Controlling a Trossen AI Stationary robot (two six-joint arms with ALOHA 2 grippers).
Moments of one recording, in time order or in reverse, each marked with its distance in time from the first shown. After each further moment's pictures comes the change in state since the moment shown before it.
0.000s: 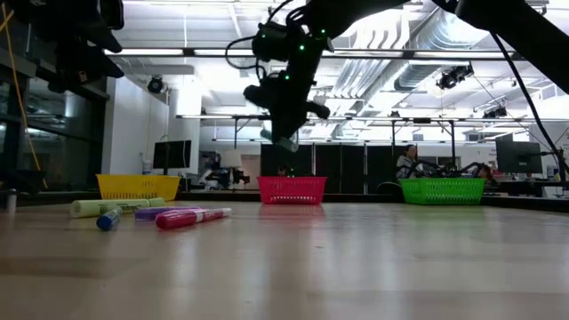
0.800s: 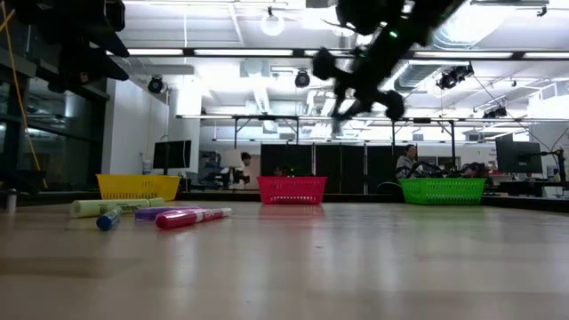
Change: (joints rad) left arm 0.000 0.001 0.000 0.002 -0.074 -0.022; right arm 0.145 -0.658 -1.013 0.727 0.450 0.640
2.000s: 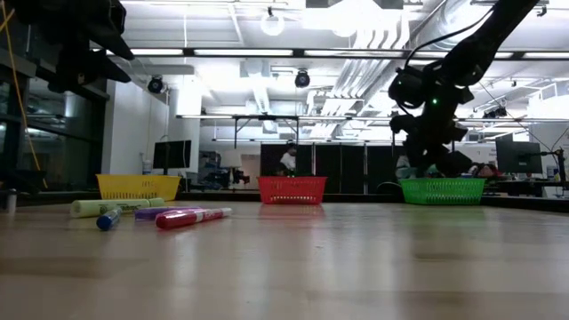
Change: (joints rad) left arm 0.000 0.001 0.000 -0.002 -0.048 -0.087; right arm -0.609 -0.070 -0.303 0.007 -0.210 0.739
